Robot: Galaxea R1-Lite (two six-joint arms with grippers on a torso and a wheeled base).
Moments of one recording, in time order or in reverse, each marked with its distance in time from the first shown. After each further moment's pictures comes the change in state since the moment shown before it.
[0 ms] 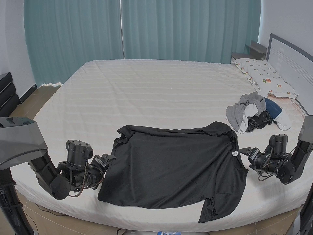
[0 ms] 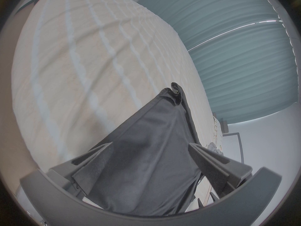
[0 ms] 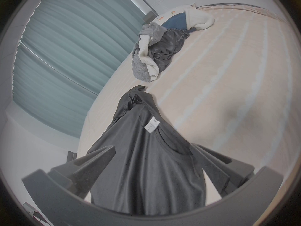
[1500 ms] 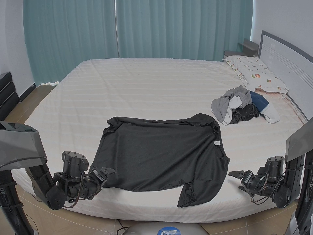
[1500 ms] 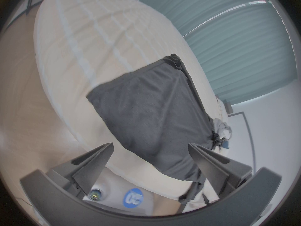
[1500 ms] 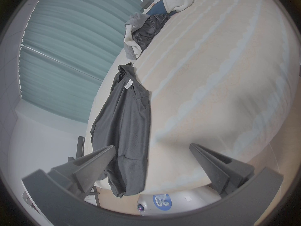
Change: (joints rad) left arm 0.033 0.006 0.146 -0.082 -0.034 0.166; right arm 0.123 0.187 0.292 -0.417 0.107 0.060
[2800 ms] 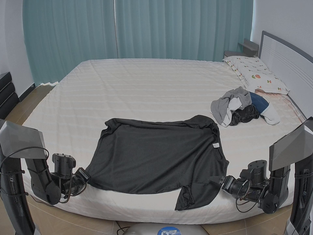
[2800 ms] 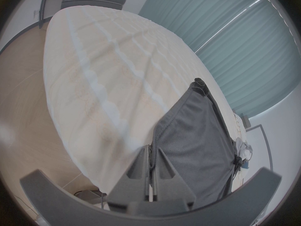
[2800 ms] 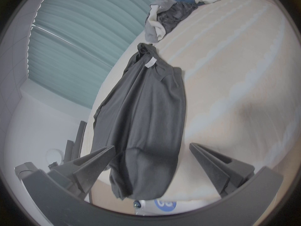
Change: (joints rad) left arm 0.210 0.165 -0.011 -0.140 0.081 0.102; right arm 0.218 0.066 -0.114 -0.001 -0.129 -0.007
